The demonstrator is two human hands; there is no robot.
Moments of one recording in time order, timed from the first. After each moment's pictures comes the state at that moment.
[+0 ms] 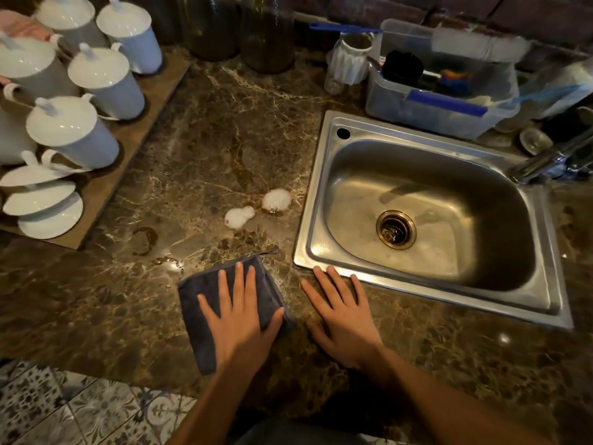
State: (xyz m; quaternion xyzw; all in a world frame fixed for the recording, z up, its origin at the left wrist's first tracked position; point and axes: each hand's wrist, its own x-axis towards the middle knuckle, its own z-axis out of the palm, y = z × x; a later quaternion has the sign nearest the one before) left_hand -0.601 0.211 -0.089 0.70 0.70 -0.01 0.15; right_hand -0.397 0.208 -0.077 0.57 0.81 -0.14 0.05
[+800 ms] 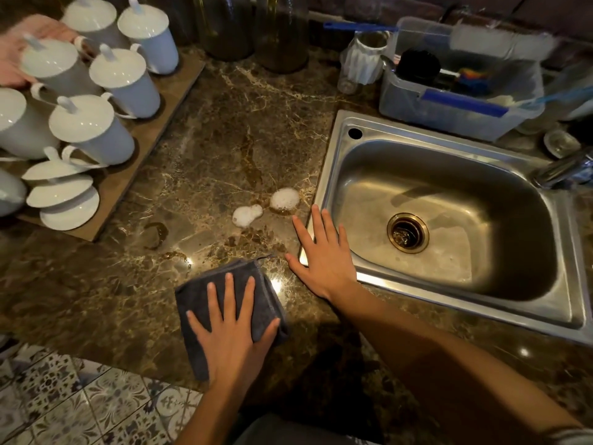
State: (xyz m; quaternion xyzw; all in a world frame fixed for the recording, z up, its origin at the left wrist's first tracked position) left_hand -0.612 0.190 -0.090 0.66 0.73 -0.02 0.15; right_hand -0.432 0.312 -0.083 0.62 0.77 -0.13 0.03
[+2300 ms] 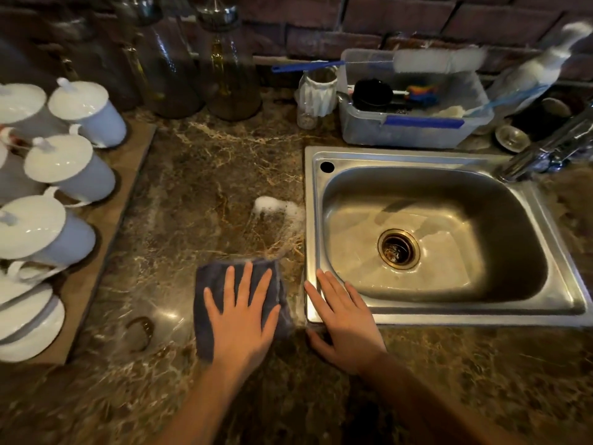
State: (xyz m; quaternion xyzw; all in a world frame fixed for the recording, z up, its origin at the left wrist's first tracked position) left_hand -0.631 0.338 -0.098 0.81 0.57 0.01 0.10; right_hand -0.427 0.282 -0.078 0.64 0.75 -0.15 -0.01
